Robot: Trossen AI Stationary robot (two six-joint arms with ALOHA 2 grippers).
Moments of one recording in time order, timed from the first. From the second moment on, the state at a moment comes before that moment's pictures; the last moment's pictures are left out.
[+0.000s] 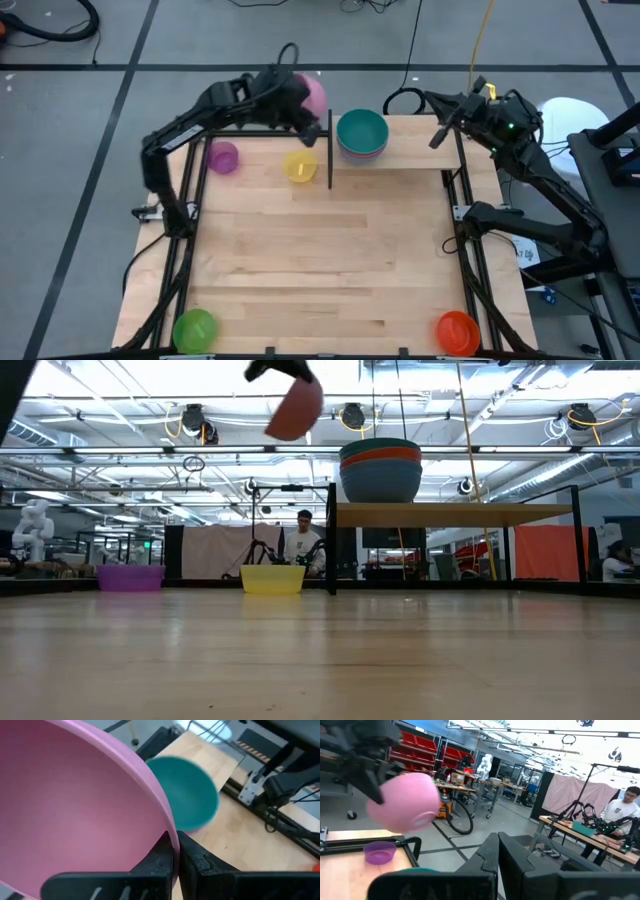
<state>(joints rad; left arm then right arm) 0.35 1.79 2.22 -1.10 -0.09 -0.32 -0.75 0.76 0.99 -0.14 -0.10 -0.27</state>
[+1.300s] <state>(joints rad) 0.34 2.05 2.34 -1.05 0.16 -0.05 -0.75 0.77 0.99 -0.24 -0.10 -0.27</state>
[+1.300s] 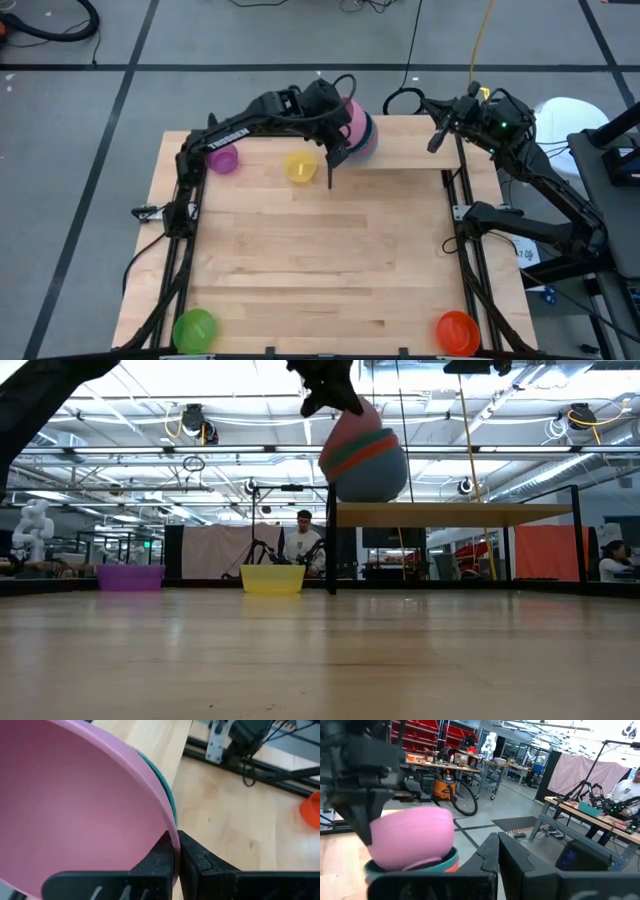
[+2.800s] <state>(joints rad) 0.36 1.84 2.34 -1.08 -0.16 -0.08 -0.75 0.99 0.99 -0.23 -0.46 -0.26</state>
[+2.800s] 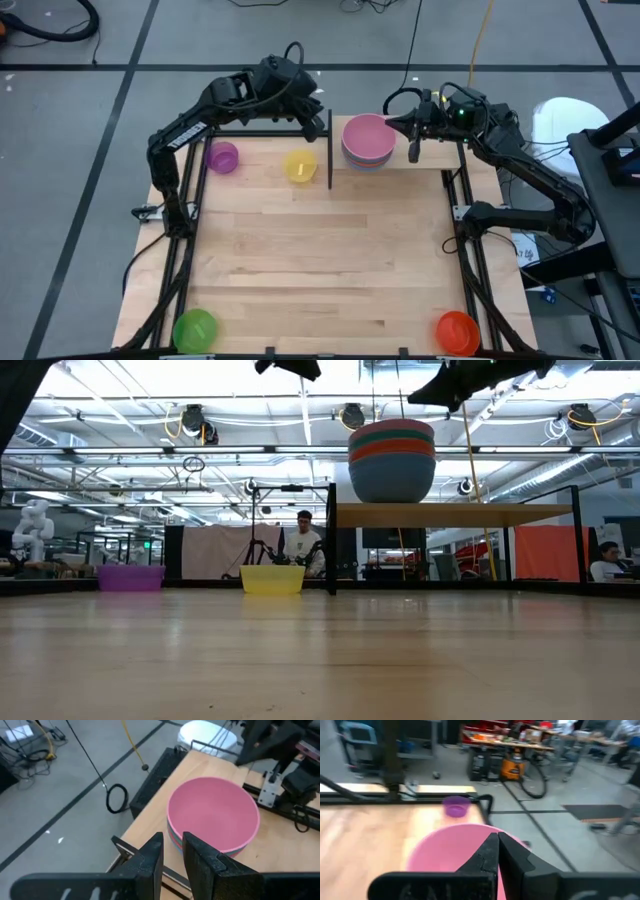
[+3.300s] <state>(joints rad) 0.38 1.83 2.34 -1.14 -0.17 -0.07 -0.75 0.86 0.99 -0.58 -0.79 -0.39</state>
